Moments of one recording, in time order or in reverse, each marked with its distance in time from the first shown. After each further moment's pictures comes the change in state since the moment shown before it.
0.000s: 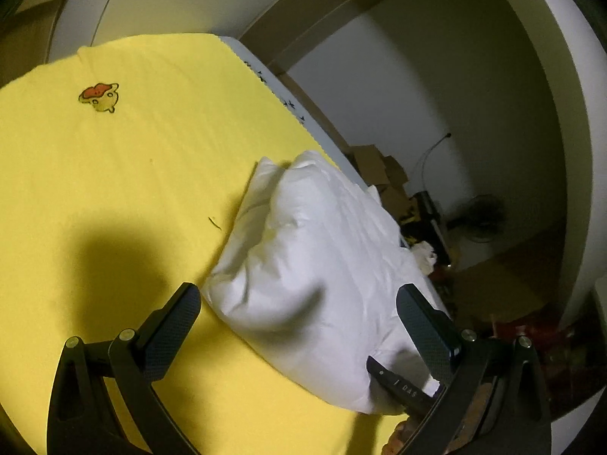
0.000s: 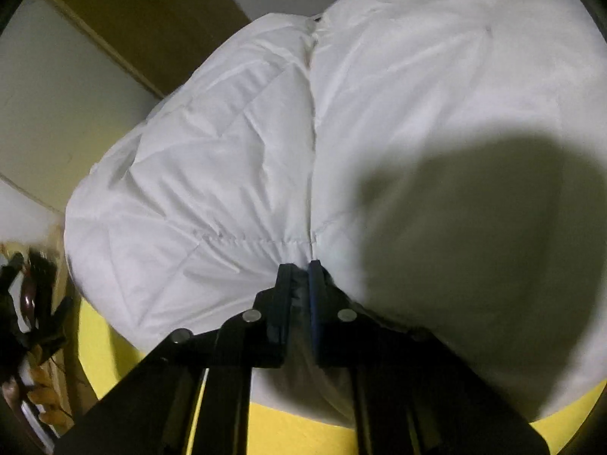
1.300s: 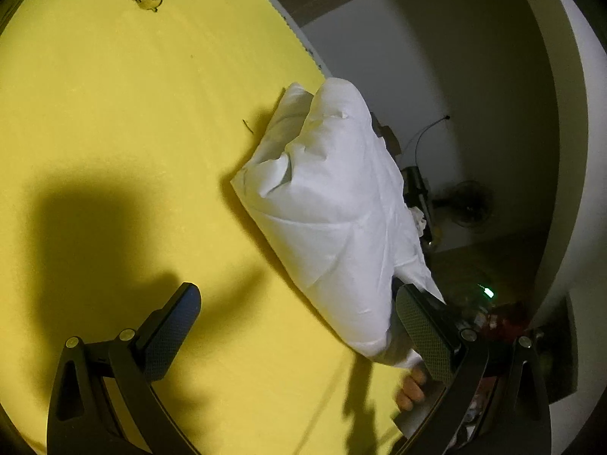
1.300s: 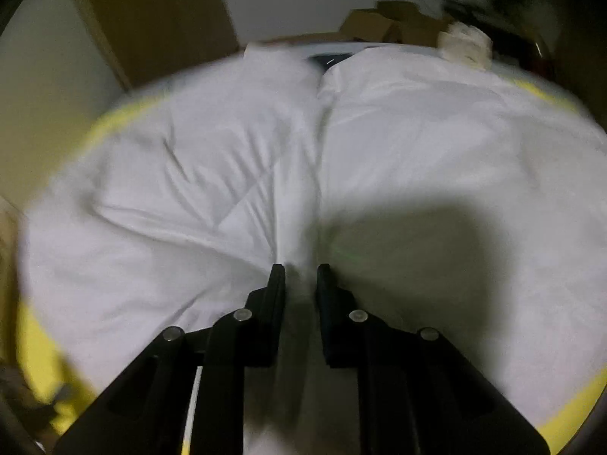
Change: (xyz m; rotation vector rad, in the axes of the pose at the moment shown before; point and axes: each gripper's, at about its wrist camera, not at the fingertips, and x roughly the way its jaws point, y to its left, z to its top) left arm 0.009 0.047 -0.058 -0.110 0.150 -0.073; right arm 0.015 0.067 0.034 -0.074 -0.097 -0.218
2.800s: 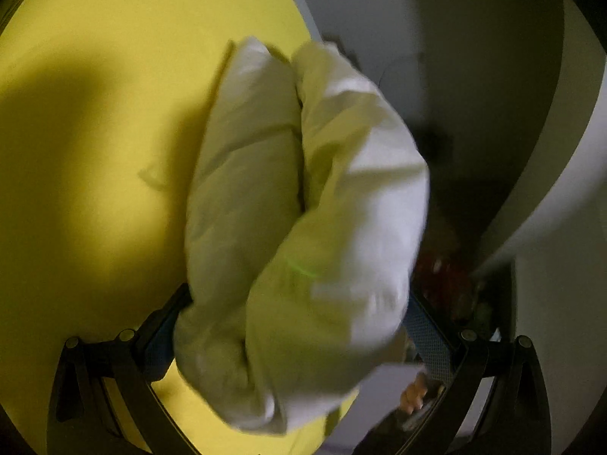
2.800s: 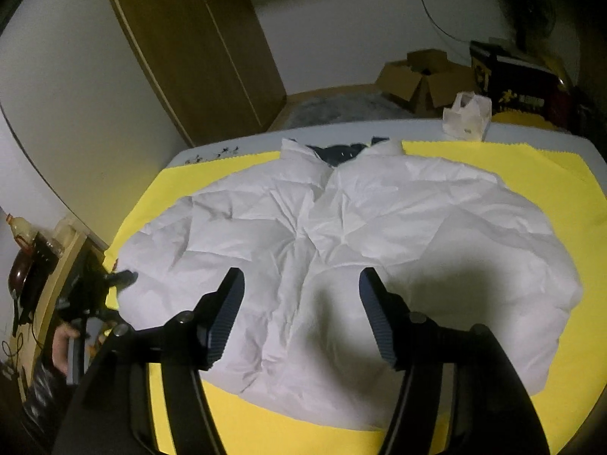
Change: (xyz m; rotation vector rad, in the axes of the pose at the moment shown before) left arm 0.120 -0.001 0.126 -0.008 0.431 -0.218; right arm -0.099 -0.057 0.040 -0.093 -0.138 0.178
